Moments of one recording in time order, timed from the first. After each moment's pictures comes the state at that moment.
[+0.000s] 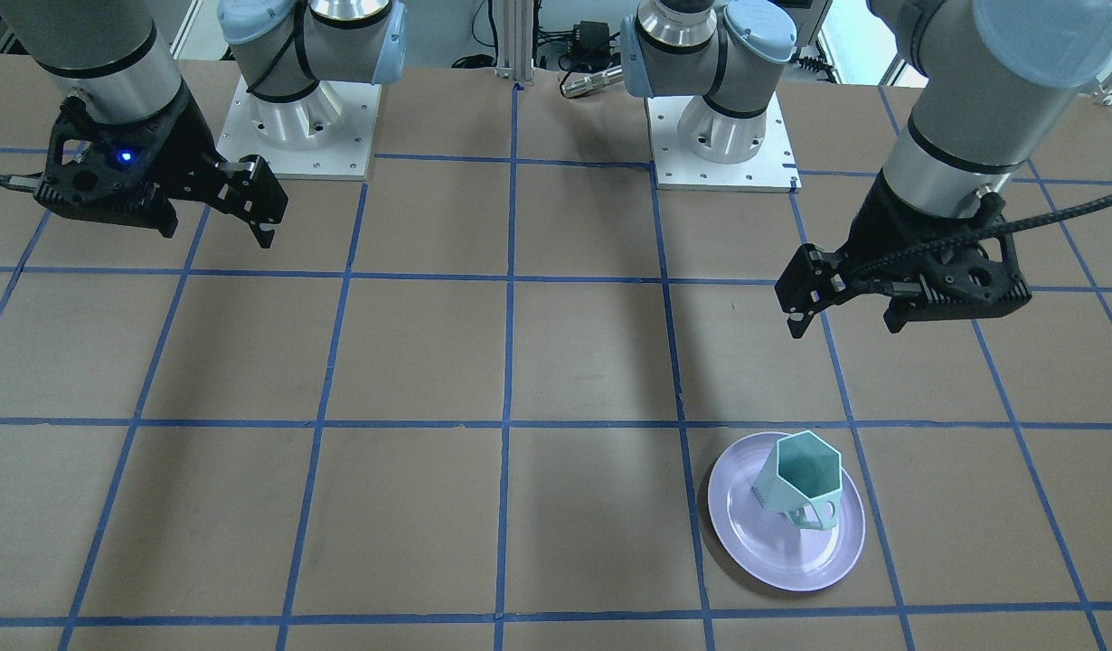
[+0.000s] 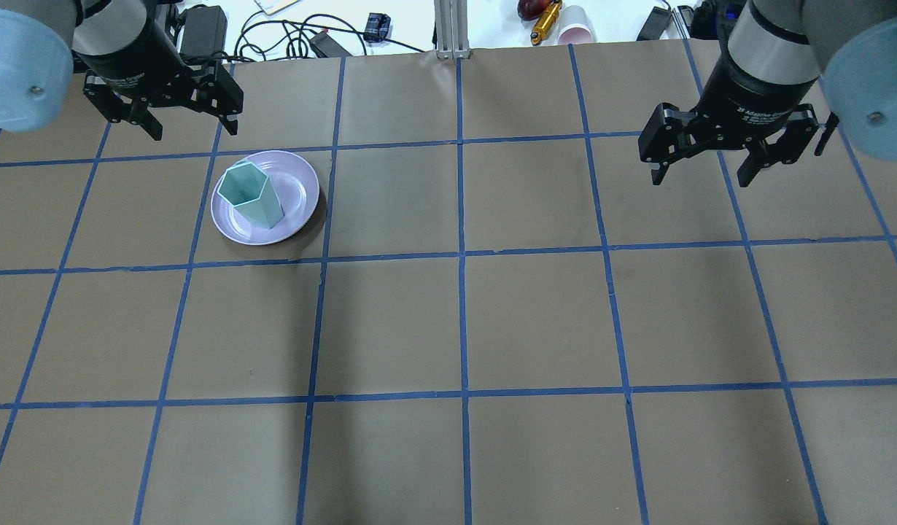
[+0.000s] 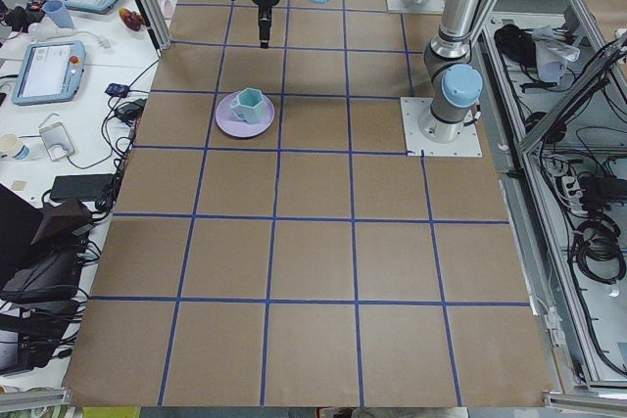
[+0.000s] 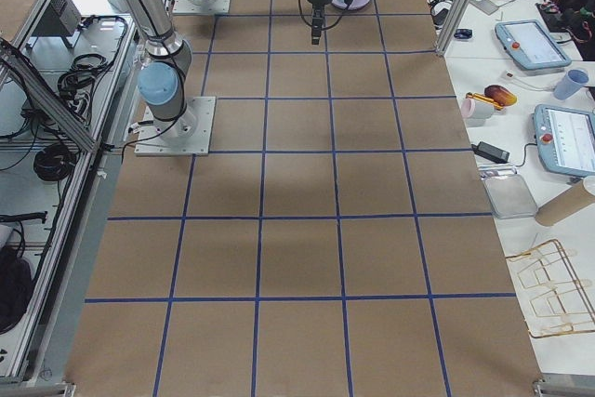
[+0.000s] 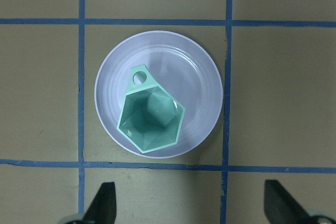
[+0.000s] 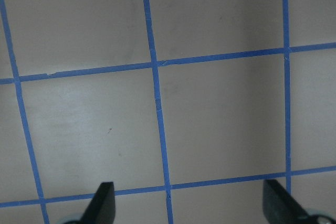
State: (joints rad) left arm -1.47 -1.68 -1.50 -1.43 1.59 0.03; right arm 1.52 -1.59 1.63 -1.60 -1.59 0.04
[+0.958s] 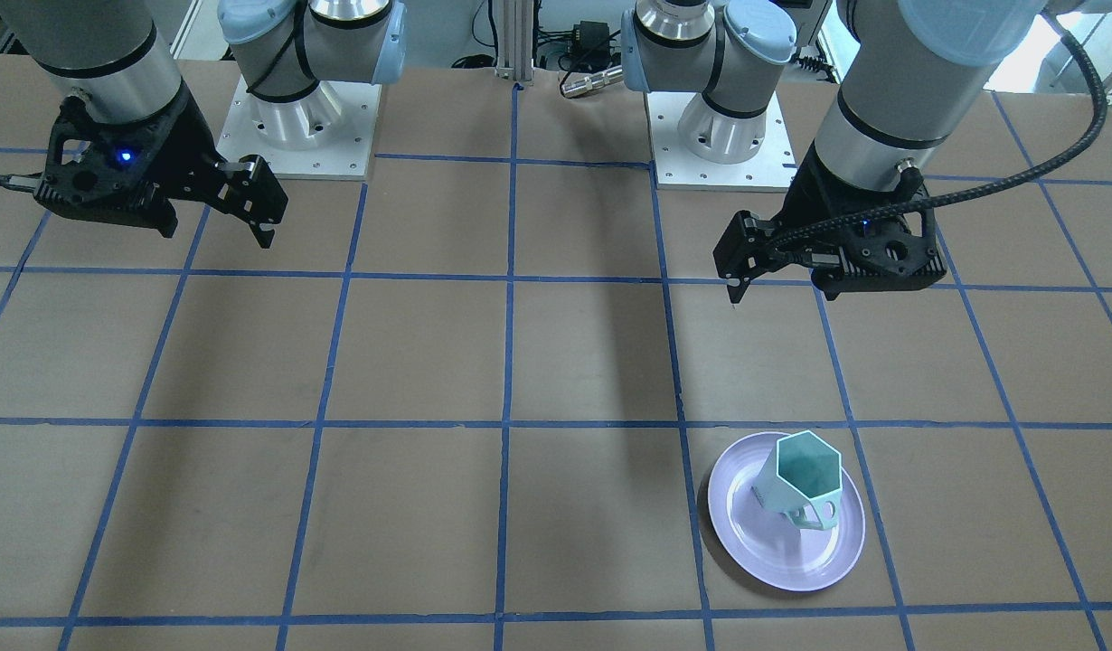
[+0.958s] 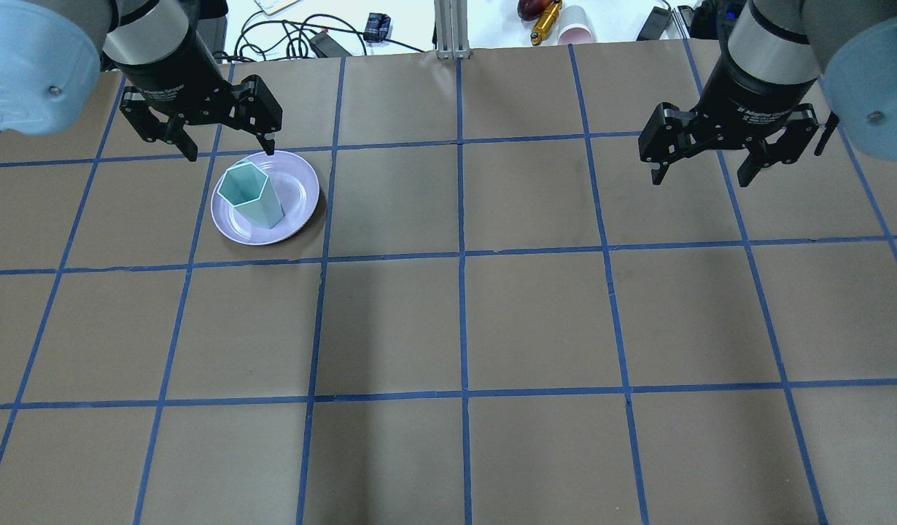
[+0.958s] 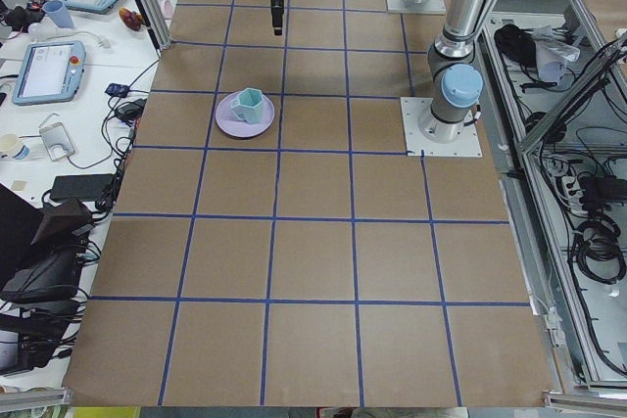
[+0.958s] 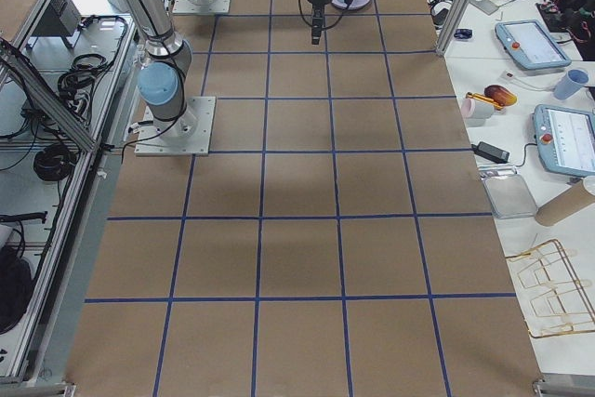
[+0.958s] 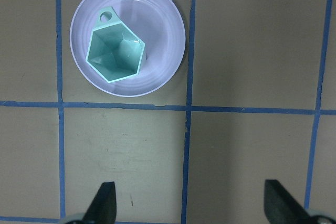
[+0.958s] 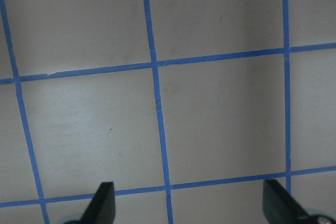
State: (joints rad) left arm -1.55 -1.67 -1.50 -1.51 1.58 -0.02; right arm 1.52 -1.60 1.63 -1.60 -1.59 0.04
